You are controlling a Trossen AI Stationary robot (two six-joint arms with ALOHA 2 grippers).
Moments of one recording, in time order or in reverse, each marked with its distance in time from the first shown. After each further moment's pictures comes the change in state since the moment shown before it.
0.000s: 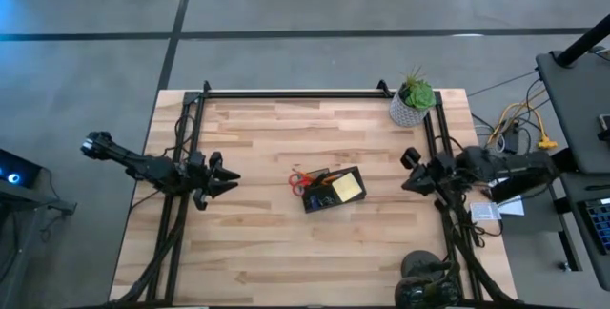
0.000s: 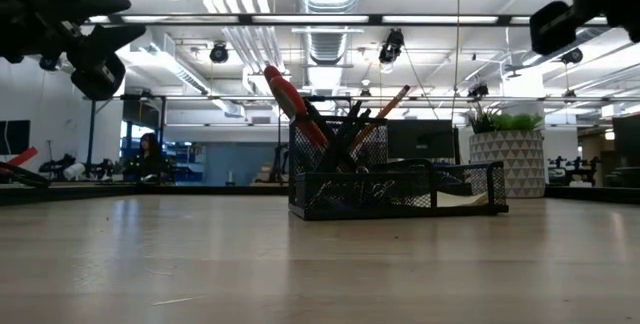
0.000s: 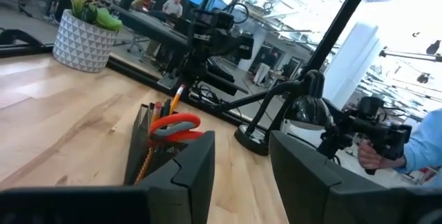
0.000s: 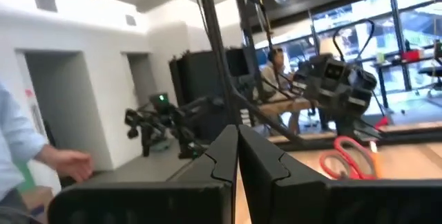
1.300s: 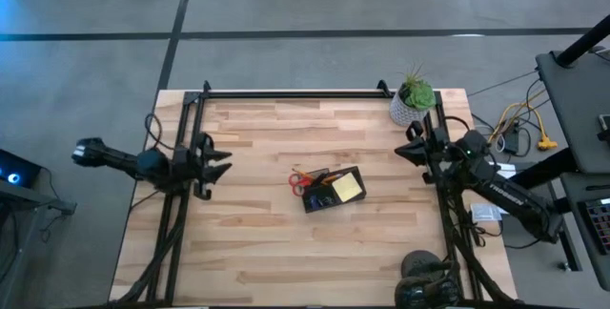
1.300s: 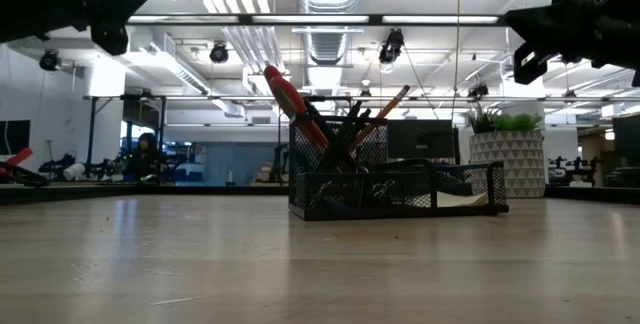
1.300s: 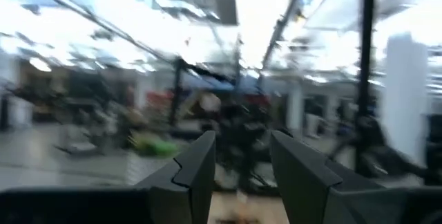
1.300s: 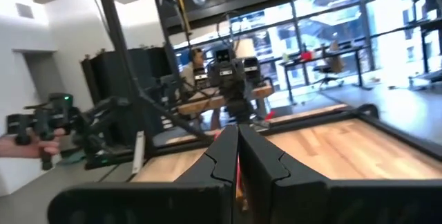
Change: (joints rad) left arm 0.141 0.062 0.003 0.362 -0.003 0.509; right arm -0.803 0.042 -0.001 0.030 -0.479 0.119
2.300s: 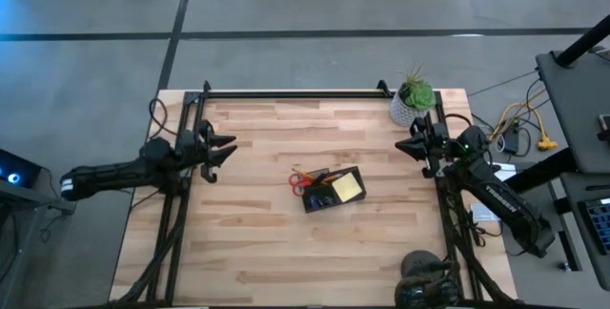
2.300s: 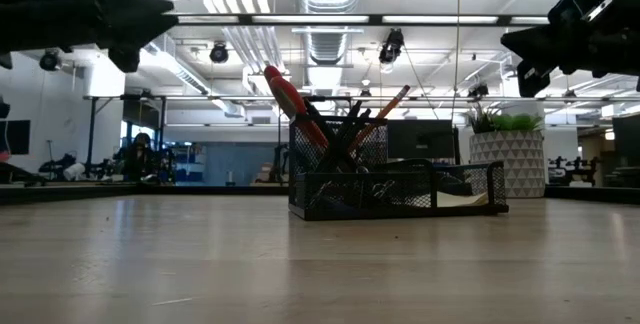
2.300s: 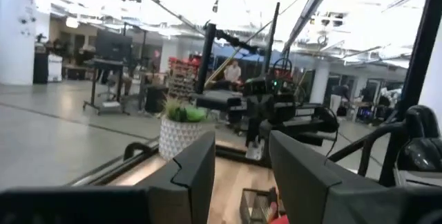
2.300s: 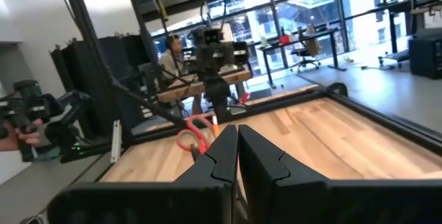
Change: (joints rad) left arm 0.440 -0.008 0.071 -0.225 0.305 -0.195; right arm -0.221 0.003 0.002 -0.069 -0.156 -0.004
